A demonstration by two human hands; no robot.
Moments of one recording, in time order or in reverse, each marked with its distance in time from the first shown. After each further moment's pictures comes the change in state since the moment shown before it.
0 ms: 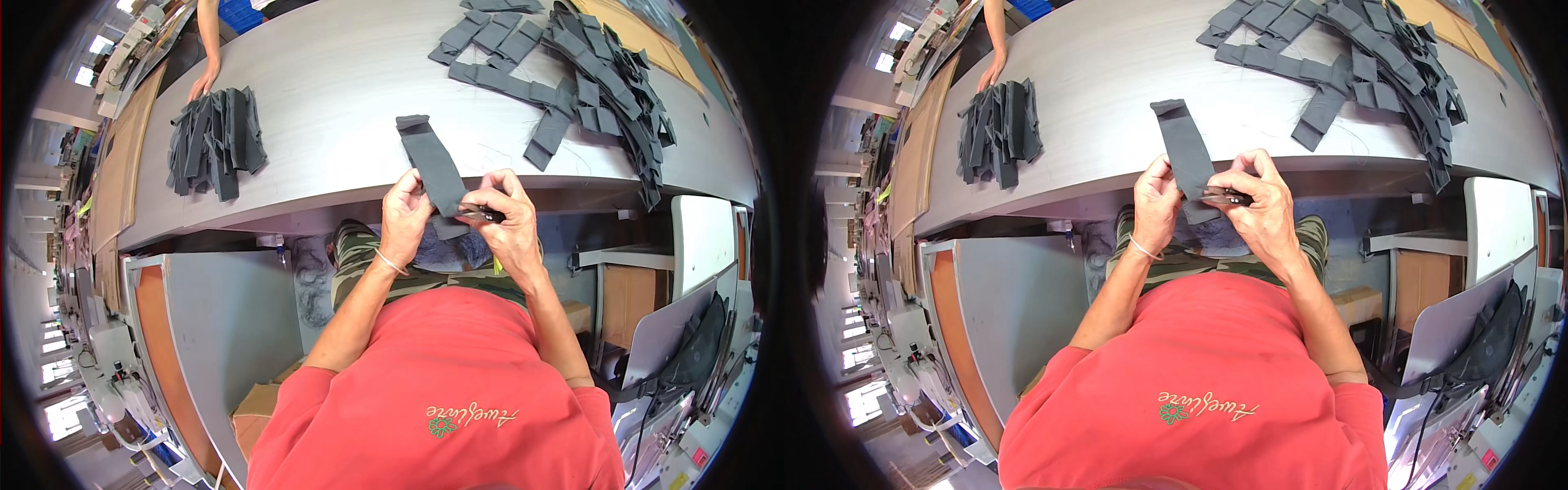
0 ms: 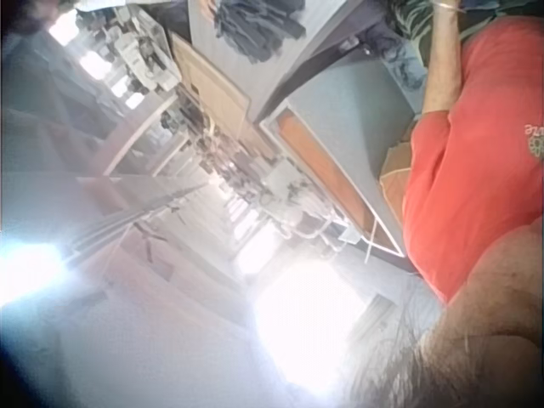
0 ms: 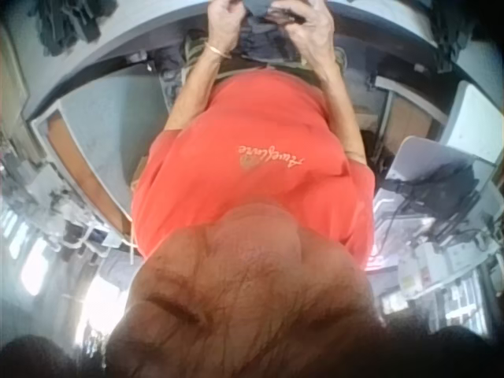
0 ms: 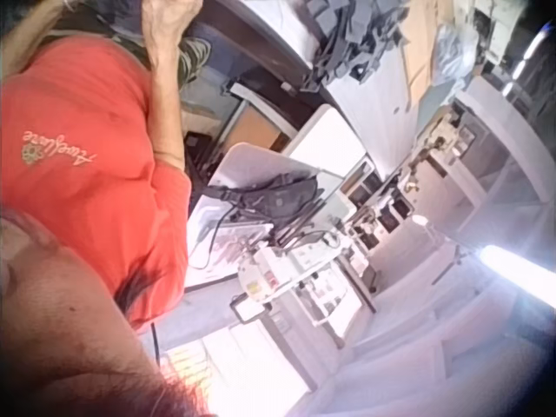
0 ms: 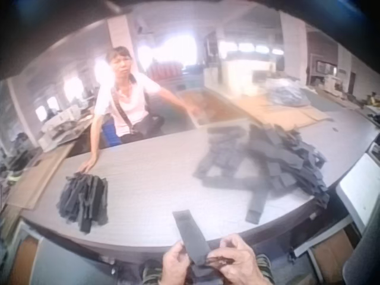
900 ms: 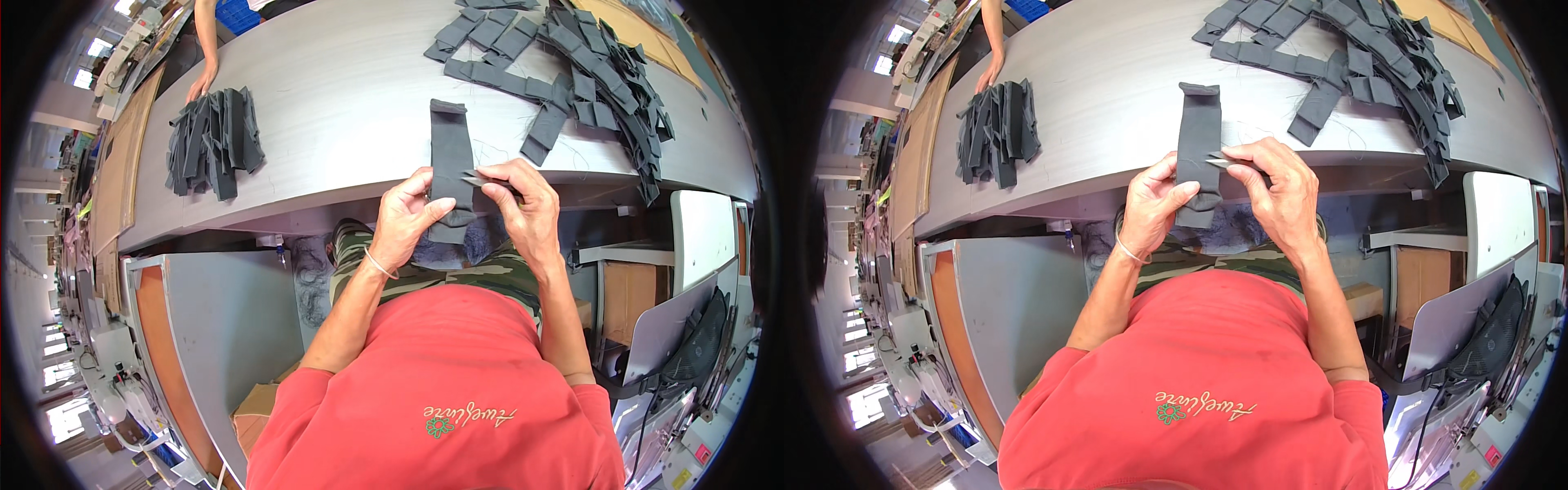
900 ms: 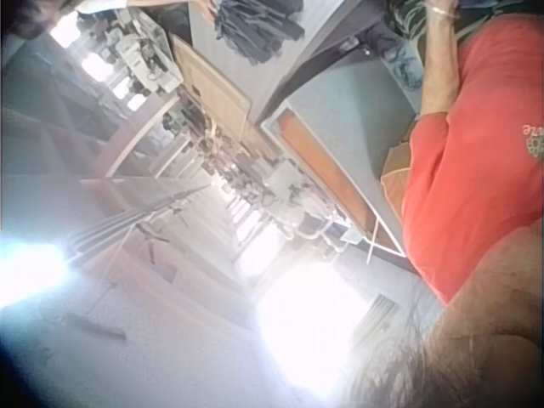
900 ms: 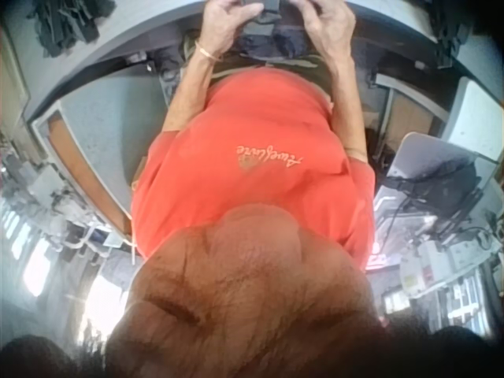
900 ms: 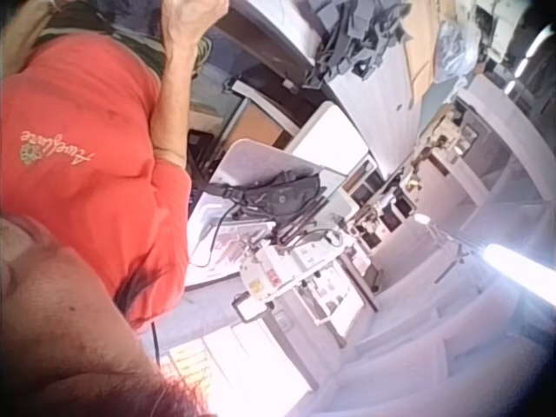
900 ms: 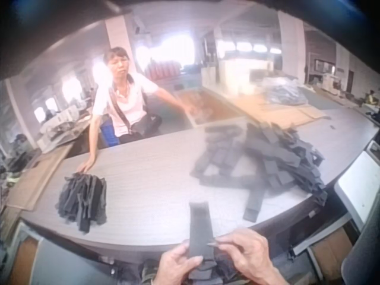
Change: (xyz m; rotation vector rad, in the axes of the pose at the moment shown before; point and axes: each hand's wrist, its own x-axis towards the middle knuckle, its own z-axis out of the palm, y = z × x) left_hand -0.006 0.031 0.016 -0.100 -0.150 -0.124; right_hand 0.012 -0.003 -0.024 -0.194 0.083 -0.155
